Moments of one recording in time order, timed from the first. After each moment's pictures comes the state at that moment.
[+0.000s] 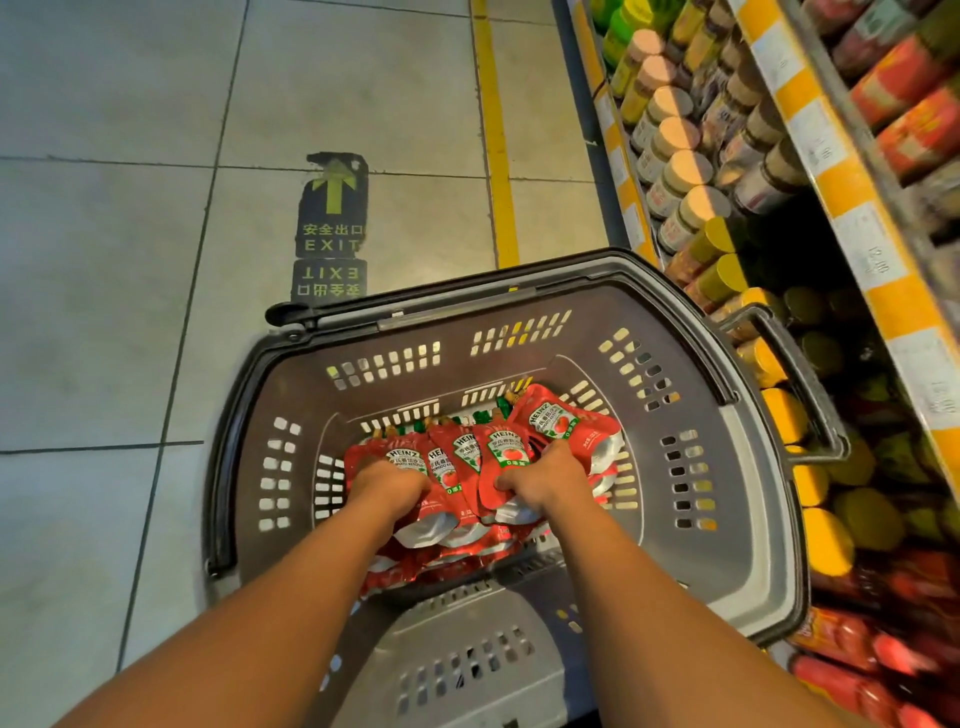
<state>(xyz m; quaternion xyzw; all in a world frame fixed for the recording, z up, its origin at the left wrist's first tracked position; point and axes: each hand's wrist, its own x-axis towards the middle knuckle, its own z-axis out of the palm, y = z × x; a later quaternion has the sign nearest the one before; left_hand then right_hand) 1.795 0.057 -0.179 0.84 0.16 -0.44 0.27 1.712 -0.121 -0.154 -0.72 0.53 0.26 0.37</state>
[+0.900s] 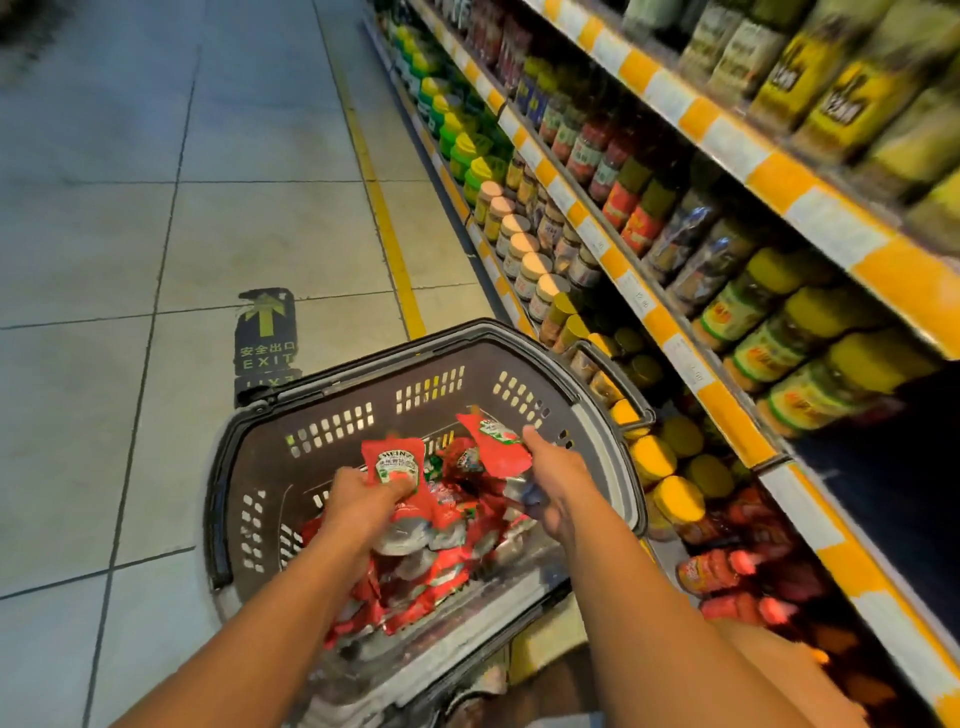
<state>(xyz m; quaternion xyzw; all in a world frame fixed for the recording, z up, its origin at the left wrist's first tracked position) 1.753 0.054 -0.047 0.78 0.04 -0.35 0.52 1.638 -0.139 -0.023 -0.48 0.59 -0.06 0.65</state>
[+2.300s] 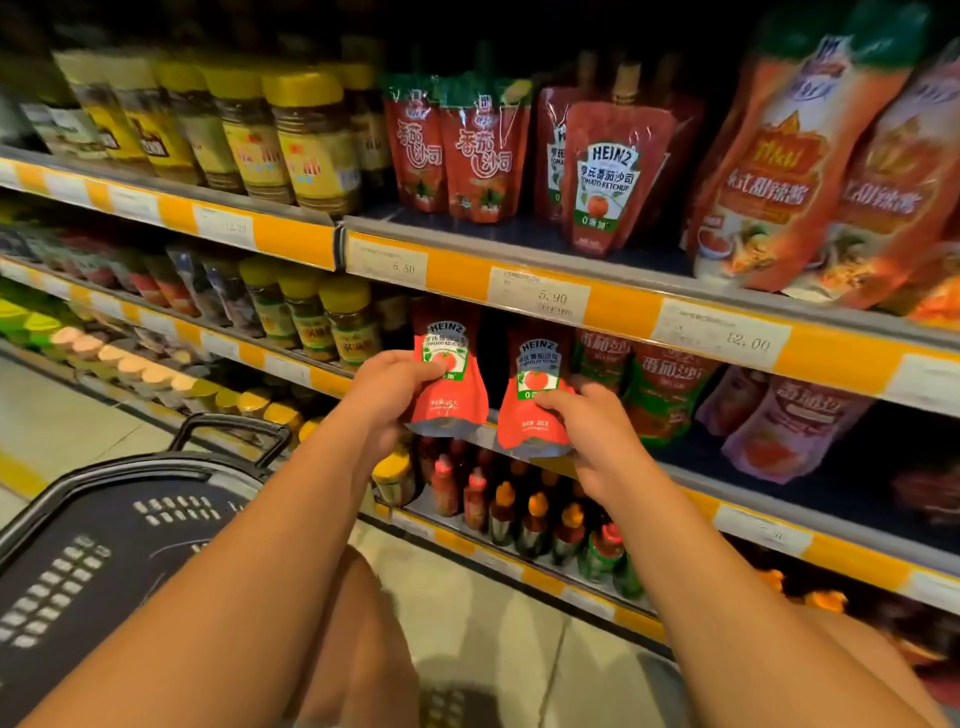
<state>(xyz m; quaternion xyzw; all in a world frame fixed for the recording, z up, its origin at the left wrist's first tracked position) 1.451 -0.239 0.116 0.57 -0.37 -0.57 0.46 1.228 -0.207 0.106 -0.35 0.59 -0.47 0.56</state>
